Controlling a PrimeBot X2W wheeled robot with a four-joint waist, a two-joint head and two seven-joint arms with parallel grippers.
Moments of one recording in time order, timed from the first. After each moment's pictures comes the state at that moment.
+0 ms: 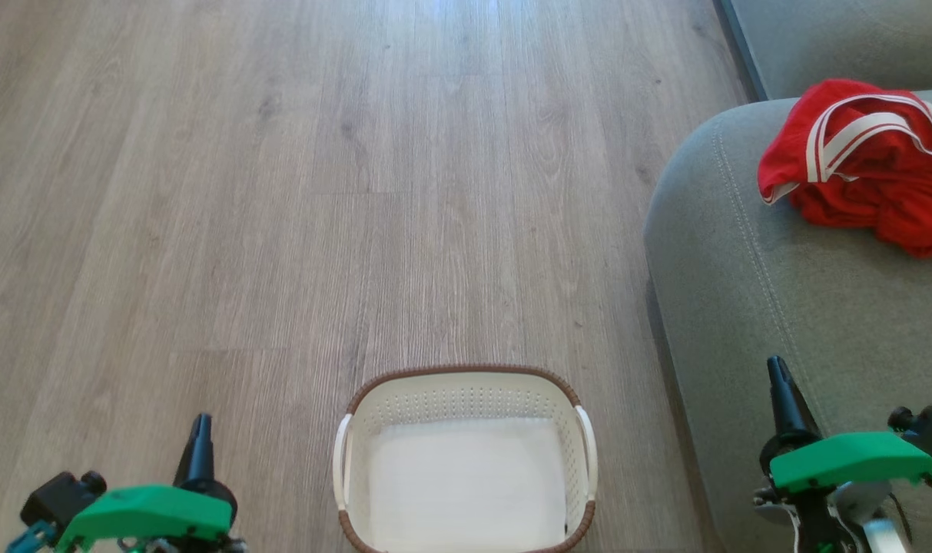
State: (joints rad) left arm 0.07 0.09 -0.06 0.25 -1.05 0.03 -0.06; right arm -0.01 -0.05 -0.06 0.29 0.94 0.13 -0.06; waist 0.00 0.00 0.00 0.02
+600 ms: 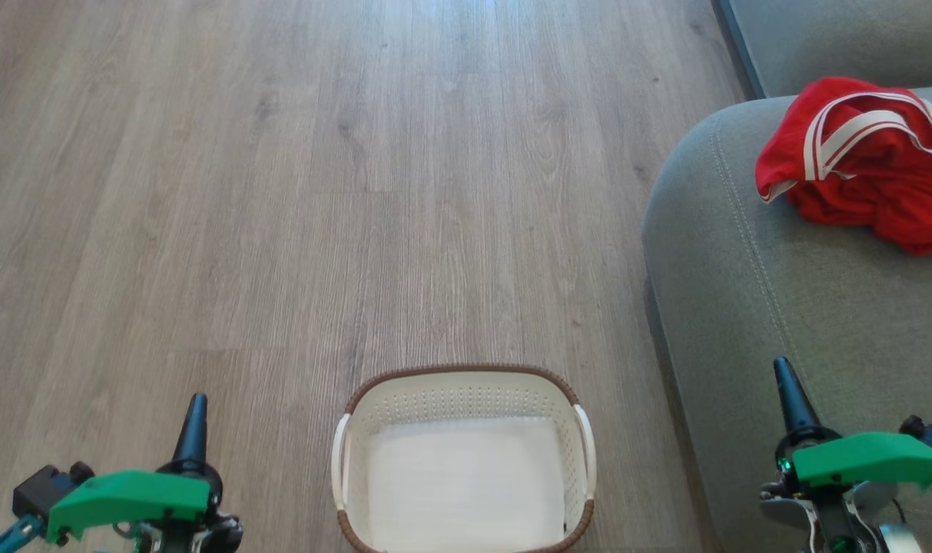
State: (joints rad) left arm 0.03 0.09 -0.02 0.26 -1.22 -0.02 -0.01; right arm -0.01 -0.05 -0.09 0.29 1.15 0.13 -0.01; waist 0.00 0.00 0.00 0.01
